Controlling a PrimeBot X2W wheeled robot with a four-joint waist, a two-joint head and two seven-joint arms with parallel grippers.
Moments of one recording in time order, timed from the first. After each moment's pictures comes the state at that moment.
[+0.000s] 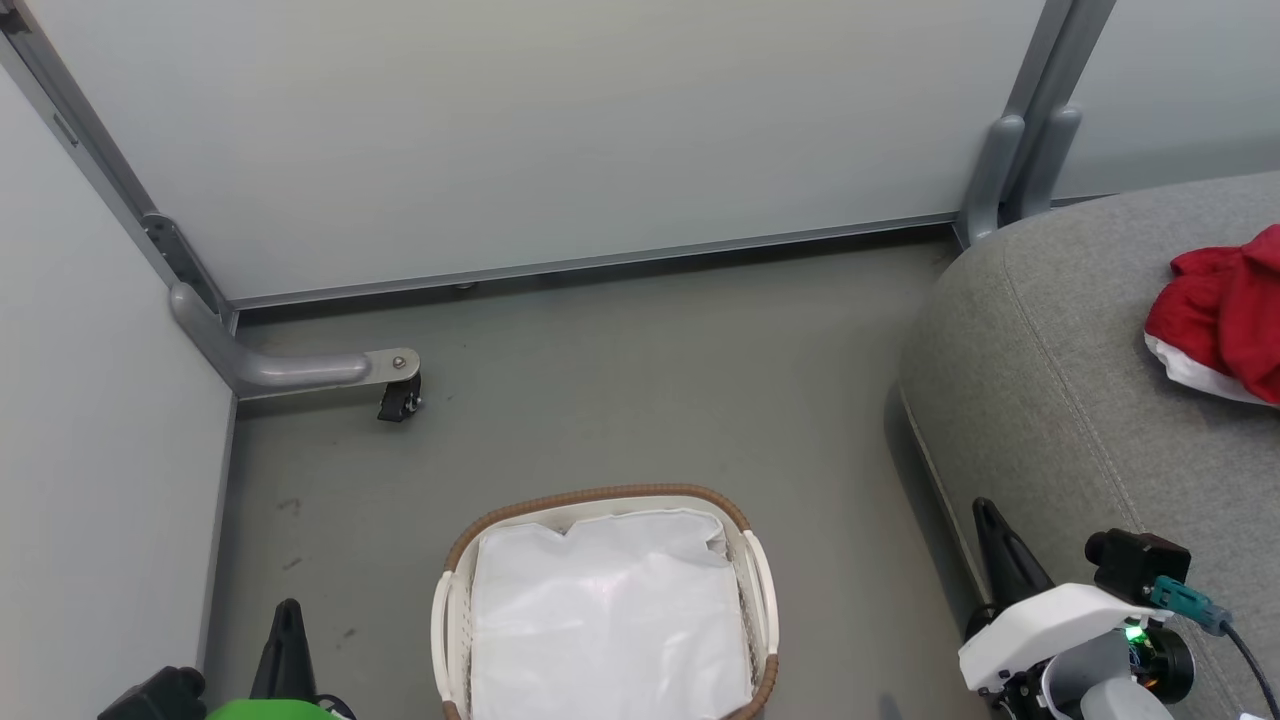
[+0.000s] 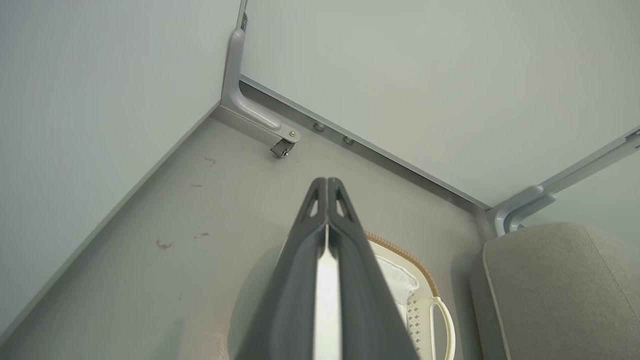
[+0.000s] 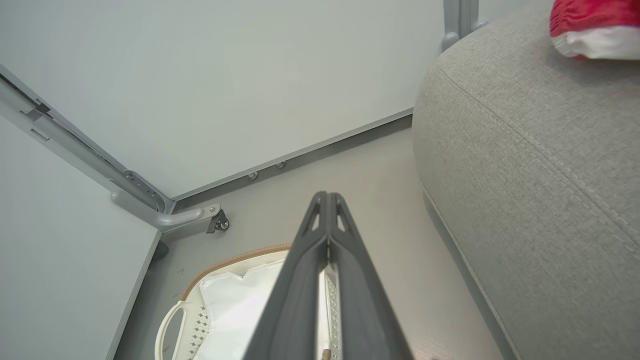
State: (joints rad) left arm 0.03 0.04 0.06 0.39 -0.58 -0.13 -0.18; right arm -0.11 -0.04 0.02 0.42 0.45 0.13 -0.18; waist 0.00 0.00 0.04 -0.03
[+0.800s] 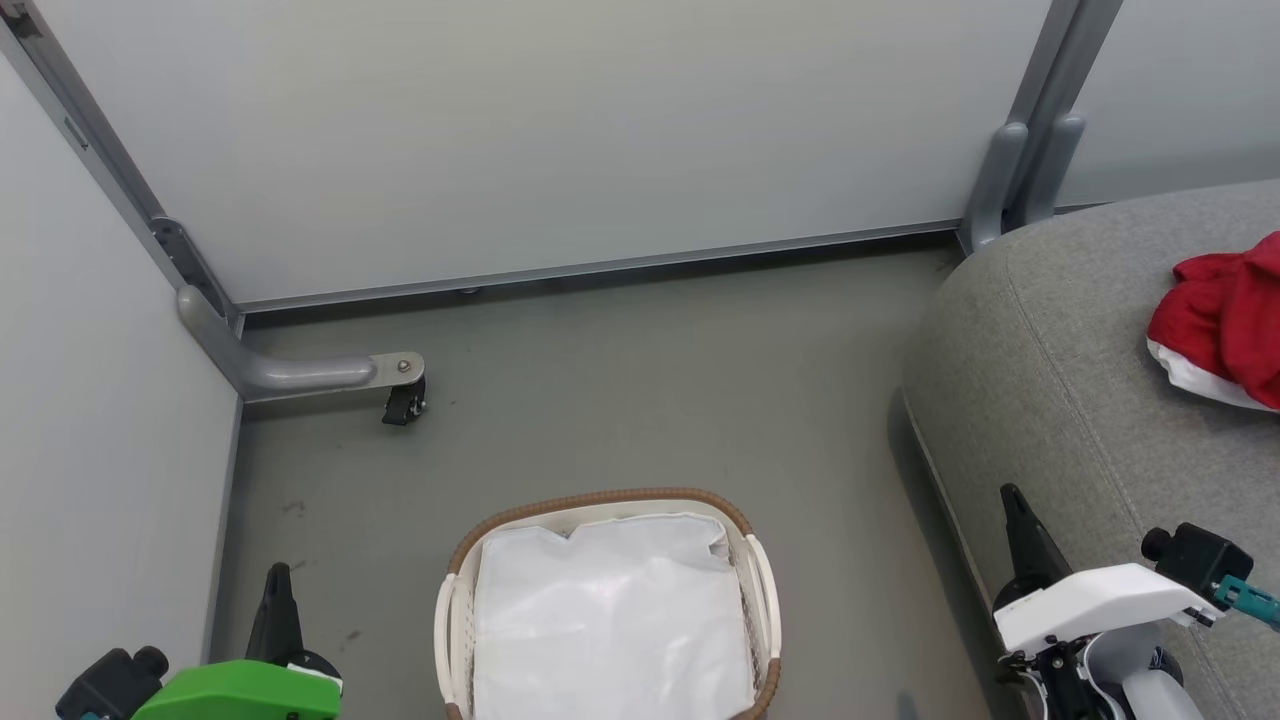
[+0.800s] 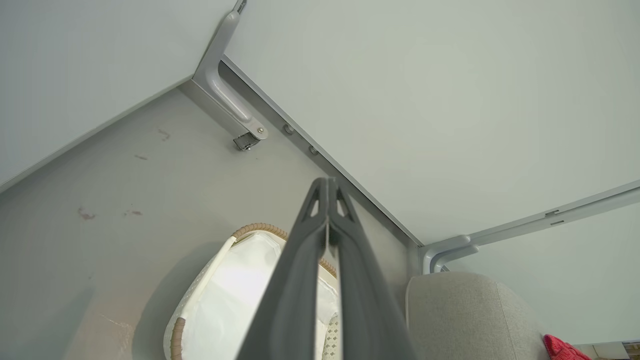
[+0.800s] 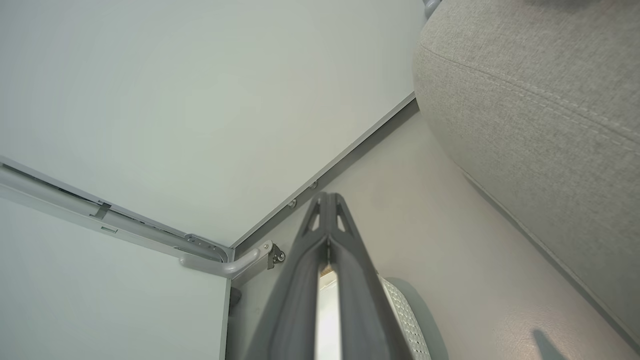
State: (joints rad) left arm -0.01 0.04 0.07 0.35 -0.91 -0.13 -0.09; right arm -0.11 -0.04 -0.02 0.36 0.82 0.13 -0.09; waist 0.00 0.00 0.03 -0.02
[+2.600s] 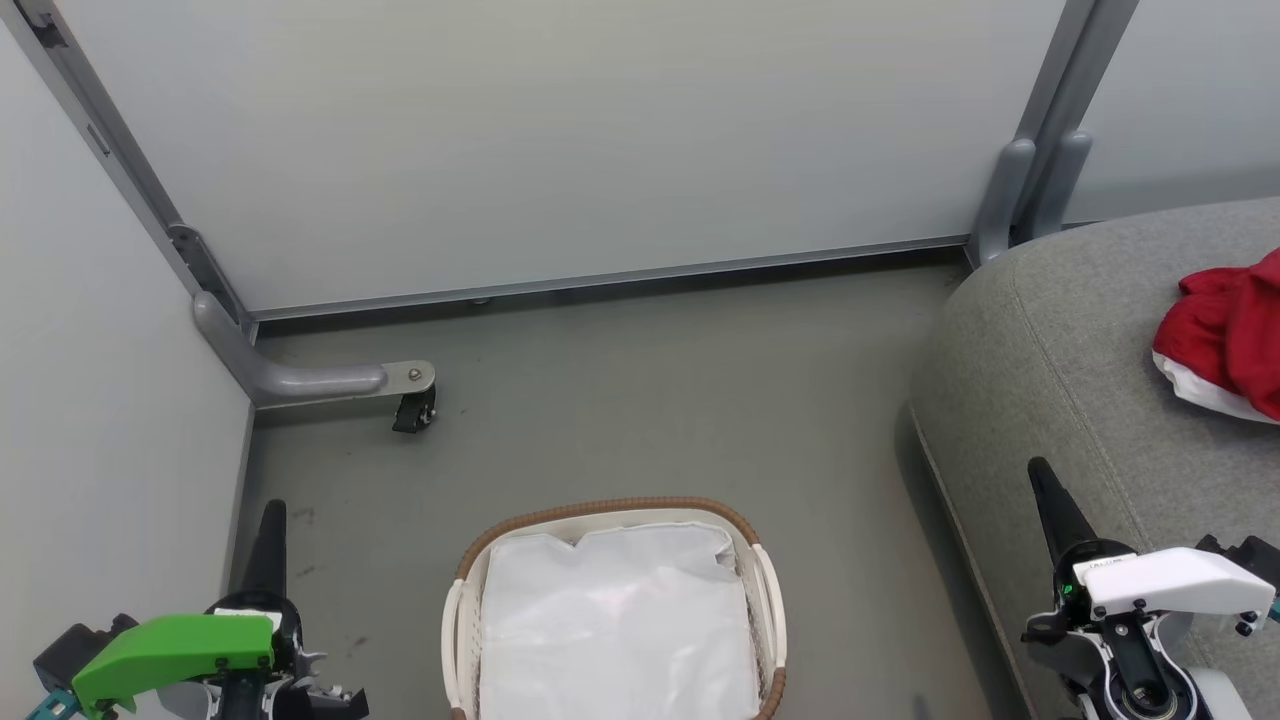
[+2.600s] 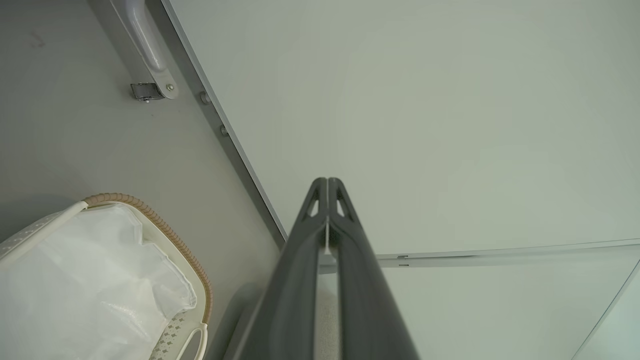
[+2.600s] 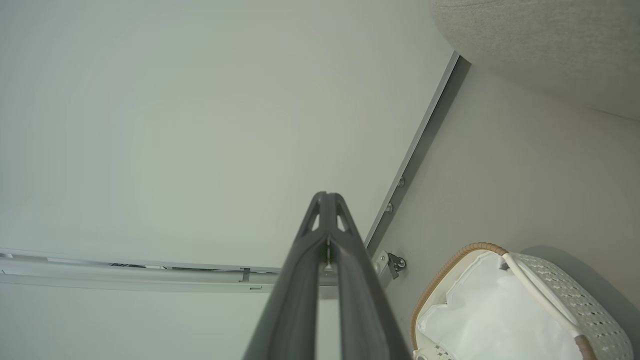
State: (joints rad) left arm -0.07 0.04 0.10 0.27 -1.41 -0.13 0.06; right arm -0.11 -0.05 -0.09 0.28 1.38 0.13 0.06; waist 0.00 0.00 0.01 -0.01
